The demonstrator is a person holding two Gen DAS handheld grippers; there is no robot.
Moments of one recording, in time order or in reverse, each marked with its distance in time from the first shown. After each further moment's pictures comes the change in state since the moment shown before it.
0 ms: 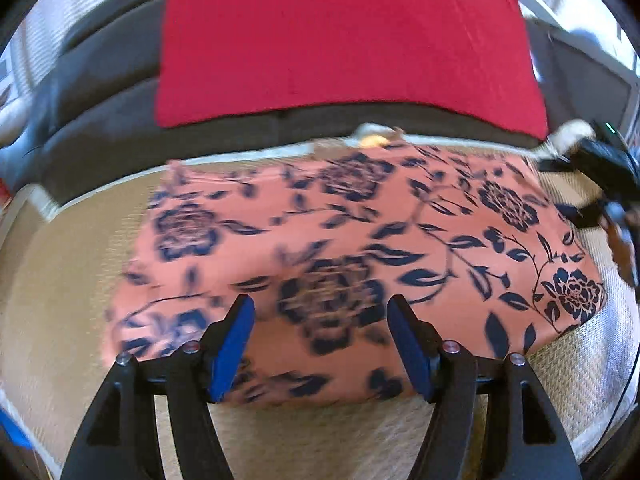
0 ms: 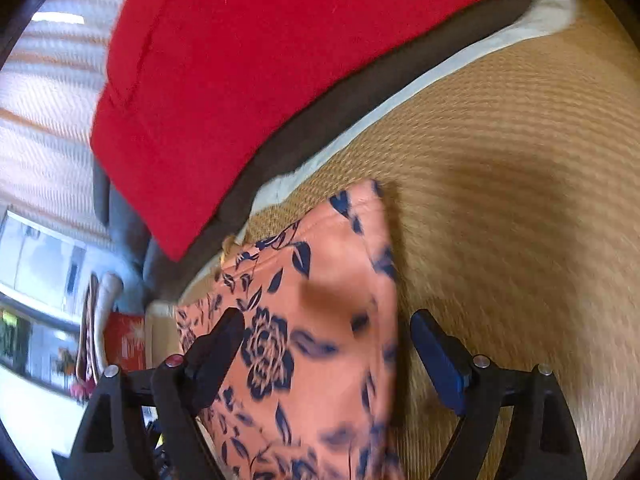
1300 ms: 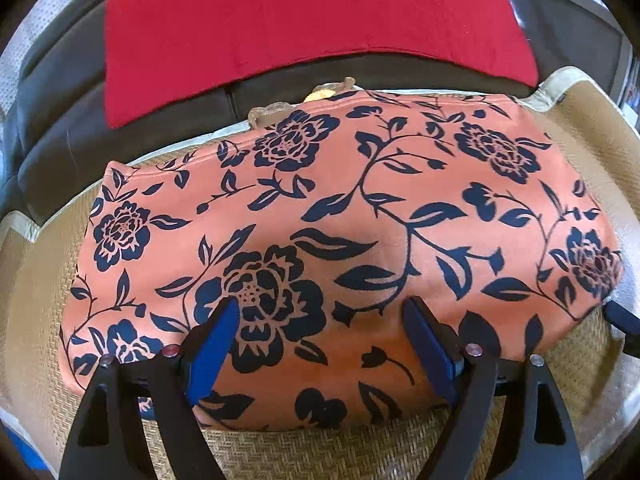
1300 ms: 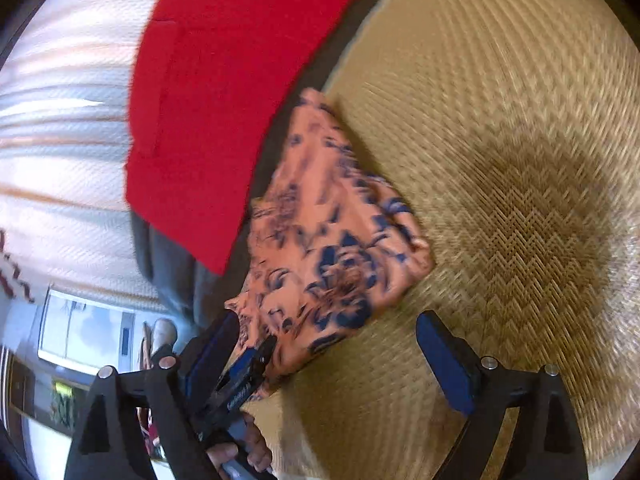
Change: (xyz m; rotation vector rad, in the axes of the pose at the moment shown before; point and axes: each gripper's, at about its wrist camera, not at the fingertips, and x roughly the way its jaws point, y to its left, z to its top) left arm 0.035 -0.042 -0.006 0.097 0.084 0.026; right arm -0.047 -0.002 -0.187 0.335 -0.223 0.169
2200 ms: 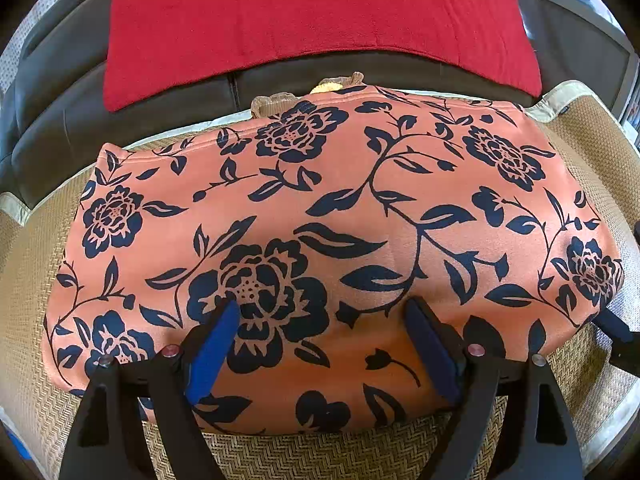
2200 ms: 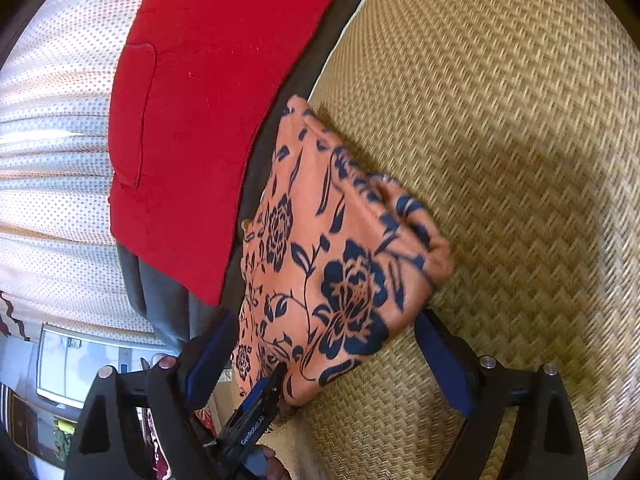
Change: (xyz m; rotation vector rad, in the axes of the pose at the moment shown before) left arm 0.007 0.011 -0.003 -0.056 0.012 -0.040; right arm 0.029 0.028 0.006 0.054 -0.076 -0.044
